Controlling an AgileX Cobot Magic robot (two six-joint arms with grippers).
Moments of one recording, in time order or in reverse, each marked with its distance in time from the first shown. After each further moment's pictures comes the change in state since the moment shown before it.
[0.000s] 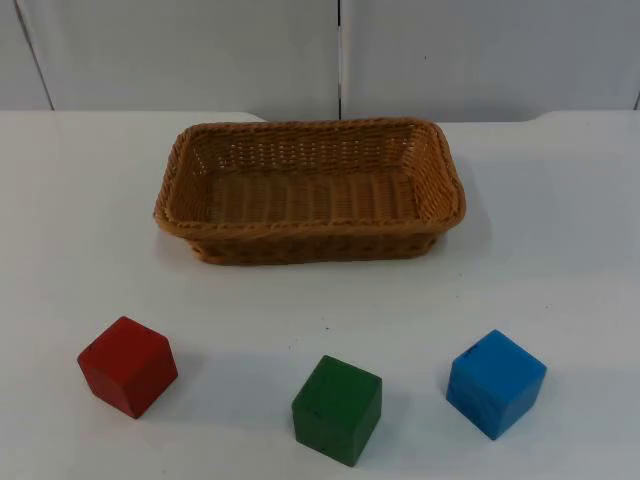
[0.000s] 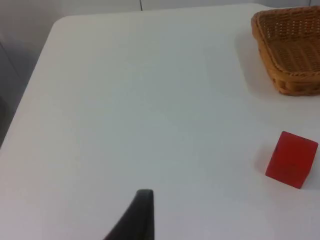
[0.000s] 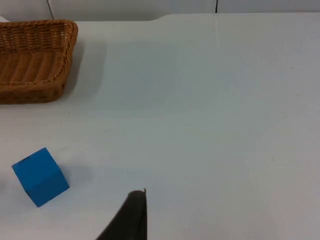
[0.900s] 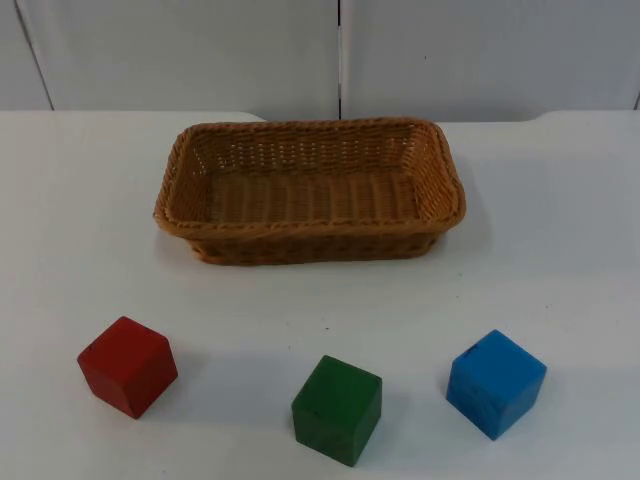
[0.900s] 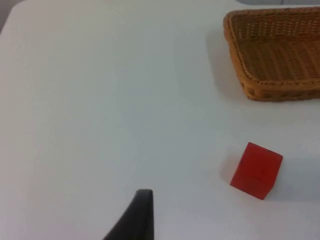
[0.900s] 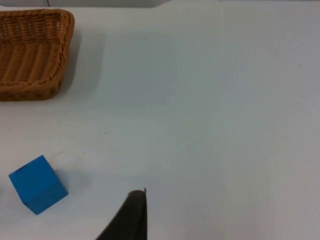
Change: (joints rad) right arm 0.000 0.312 -0.088 0.000 -0.114 -0.004; left arm 0.000 0.253 -0.043 -0.100 -0.130 -0.004
